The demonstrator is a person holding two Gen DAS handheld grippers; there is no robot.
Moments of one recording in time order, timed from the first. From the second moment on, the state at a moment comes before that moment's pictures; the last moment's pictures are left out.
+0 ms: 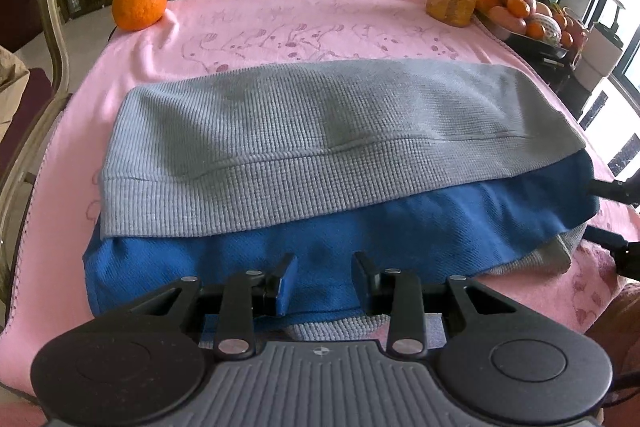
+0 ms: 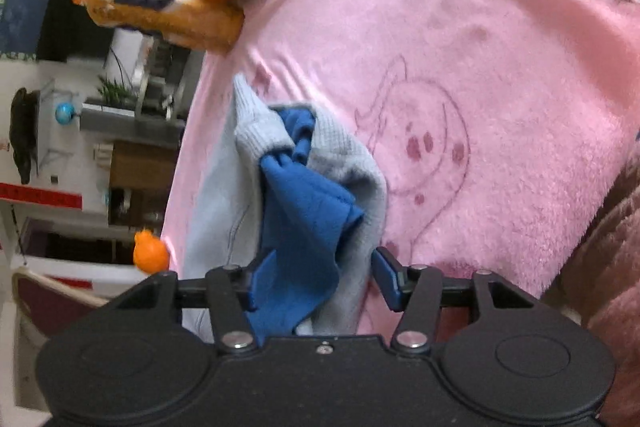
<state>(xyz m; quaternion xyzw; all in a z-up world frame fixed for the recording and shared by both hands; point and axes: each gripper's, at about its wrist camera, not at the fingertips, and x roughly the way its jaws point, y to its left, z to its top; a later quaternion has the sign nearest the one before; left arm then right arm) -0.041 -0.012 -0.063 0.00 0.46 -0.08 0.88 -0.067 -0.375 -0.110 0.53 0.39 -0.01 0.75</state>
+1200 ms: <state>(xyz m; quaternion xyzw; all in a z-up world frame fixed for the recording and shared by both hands) 0.033 0.001 -0.015 -0.05 0.46 -0.25 0.85 -0.025 -0.317 -0.058 0.48 0.33 -0.04 0.81</state>
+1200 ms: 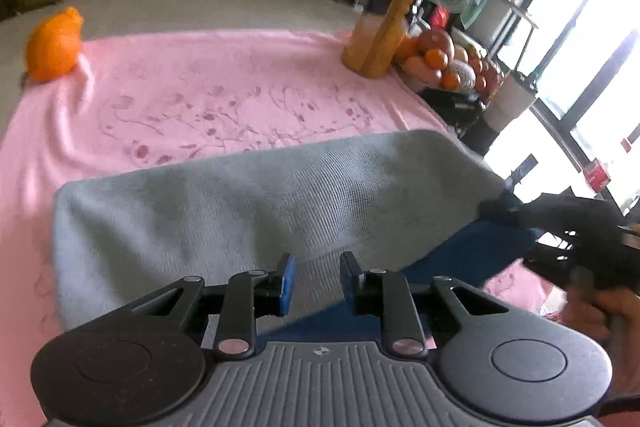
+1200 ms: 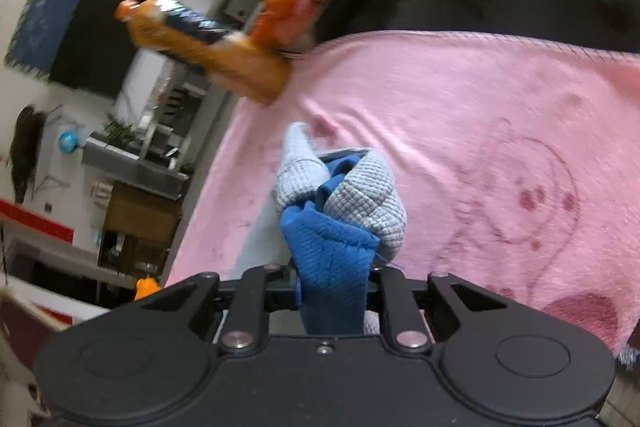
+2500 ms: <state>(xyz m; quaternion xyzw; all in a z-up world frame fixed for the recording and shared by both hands) 0.018 -0.006 -0.044 -0.05 0.49 -0.25 0.83 -0.038 -0.341 -0.098 0.47 0.39 -0.01 0.79</state>
